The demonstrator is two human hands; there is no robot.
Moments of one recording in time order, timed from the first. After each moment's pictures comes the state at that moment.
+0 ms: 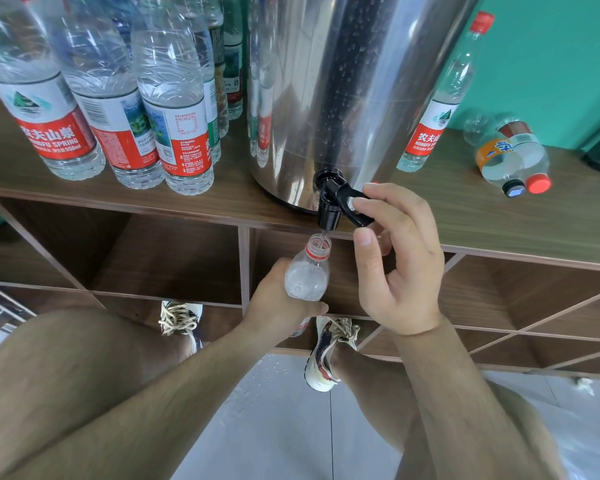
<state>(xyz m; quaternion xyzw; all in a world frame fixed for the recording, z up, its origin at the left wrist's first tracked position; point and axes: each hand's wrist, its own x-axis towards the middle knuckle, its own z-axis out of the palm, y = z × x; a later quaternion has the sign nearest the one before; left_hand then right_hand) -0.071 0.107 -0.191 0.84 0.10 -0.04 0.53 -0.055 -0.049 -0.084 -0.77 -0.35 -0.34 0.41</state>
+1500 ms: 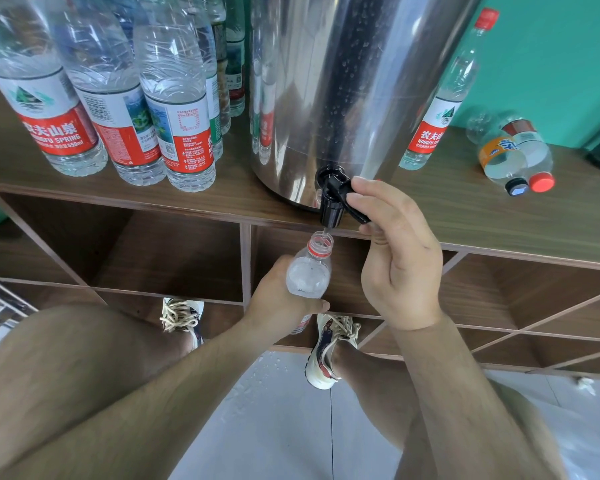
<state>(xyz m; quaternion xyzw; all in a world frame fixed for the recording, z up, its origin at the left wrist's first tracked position) -0.078 0.108 -0.177 0.82 0.09 -0.05 0.57 -0.044 -0.053 -0.094 -0.76 -0.37 -0.34 0.41</state>
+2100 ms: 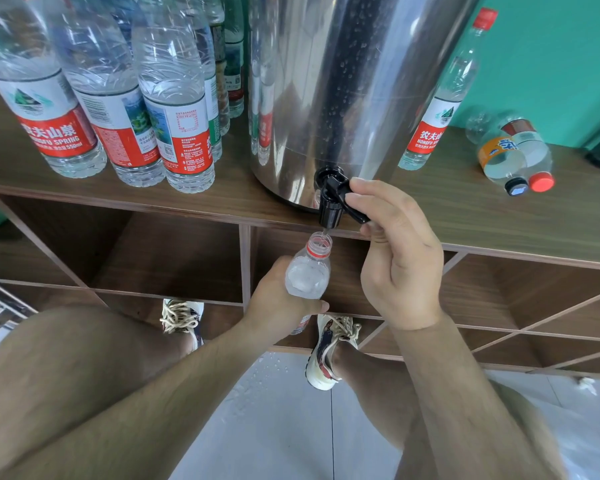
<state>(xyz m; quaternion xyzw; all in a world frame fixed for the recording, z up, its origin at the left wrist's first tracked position) -0.079 0.107 -0.175 0.82 0.09 -0.04 0.57 -0.043 -0.053 -0.093 -0.75 -0.37 -0.35 0.41</state>
